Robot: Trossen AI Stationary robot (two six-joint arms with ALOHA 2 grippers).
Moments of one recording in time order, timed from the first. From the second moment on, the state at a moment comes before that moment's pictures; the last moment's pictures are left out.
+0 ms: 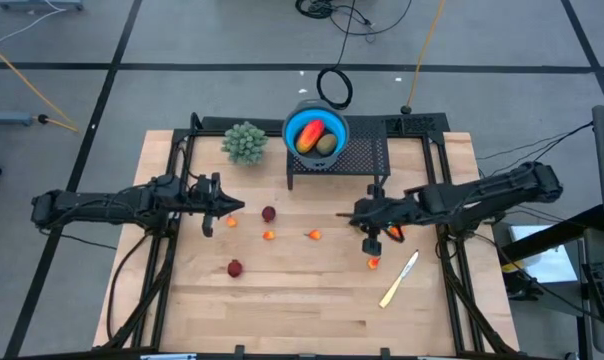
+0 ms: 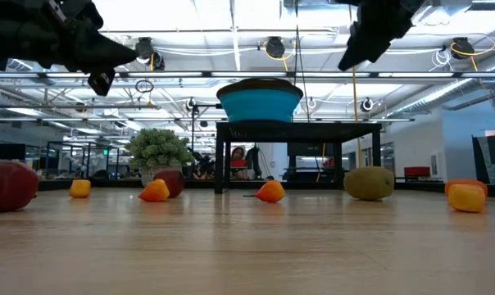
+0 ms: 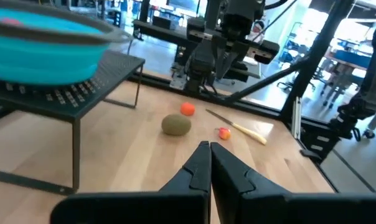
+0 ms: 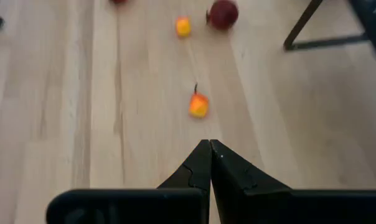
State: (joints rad) left arm 0.12 0.49 0.22 0.19 0.14 -0.24; right arm 0.18 1.24 1.00 -0.61 0.18 0.28
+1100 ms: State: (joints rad) left arm 0.15 0.49 0.19 0.24 0.05 -0.23; right arm 0.03 1.32 1.02 -0.81 0.07 0.65
